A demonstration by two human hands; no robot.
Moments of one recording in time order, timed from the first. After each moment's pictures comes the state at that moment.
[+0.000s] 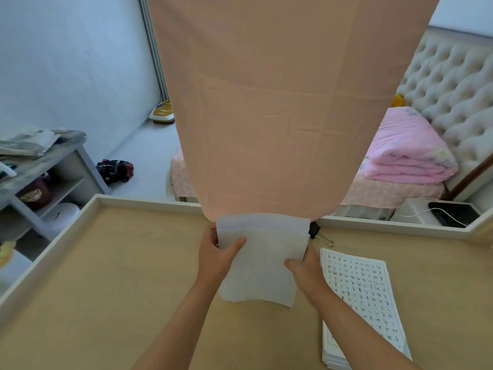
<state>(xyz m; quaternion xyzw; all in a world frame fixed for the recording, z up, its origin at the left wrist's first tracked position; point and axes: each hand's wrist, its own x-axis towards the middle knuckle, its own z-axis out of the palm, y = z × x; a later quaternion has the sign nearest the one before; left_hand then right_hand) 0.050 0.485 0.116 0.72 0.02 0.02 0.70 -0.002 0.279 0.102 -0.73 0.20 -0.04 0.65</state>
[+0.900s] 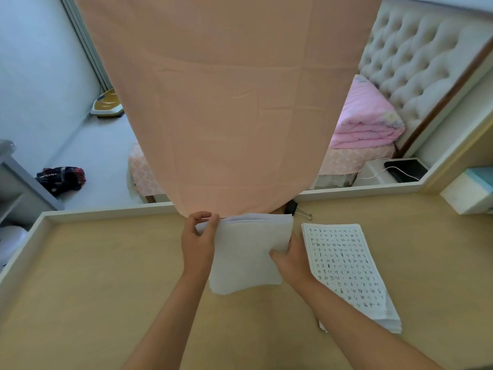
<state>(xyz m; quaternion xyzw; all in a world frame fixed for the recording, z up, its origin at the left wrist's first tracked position) 0.082 0.483 0.117 0.70 0.01 0.04 0.71 -0.007 0.299 0.080 -0.75 0.25 -0.10 0.61</state>
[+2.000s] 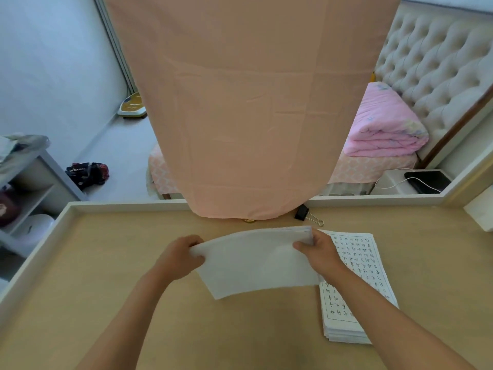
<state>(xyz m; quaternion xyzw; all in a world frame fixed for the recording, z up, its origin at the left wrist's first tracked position) 0.098 0.569 0.102 0.92 -0.13 -0.16 0.32 -0.009 0.240 0.099 -0.76 0.25 -0.02 0.60</state>
